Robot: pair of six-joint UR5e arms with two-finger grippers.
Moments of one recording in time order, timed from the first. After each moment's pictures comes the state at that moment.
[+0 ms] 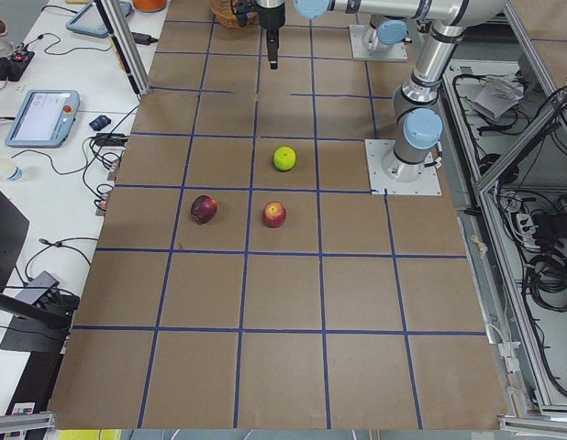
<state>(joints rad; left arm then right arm) -1.60 -1.58 -1.54 -1.66 1.56 -0.03 1.54 -1.54 1.52 -1.47 -1.58 0.10</state>
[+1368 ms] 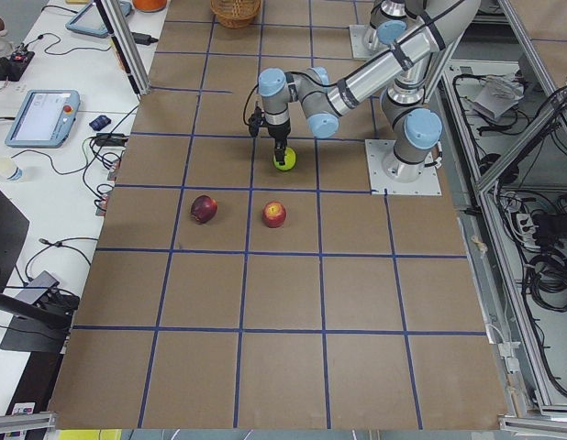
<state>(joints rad) -1.31 -1.72 -2.15 -0.96 1.67 0.32 1.54 -1.57 1.57 -1.48 -1.58 0.11</state>
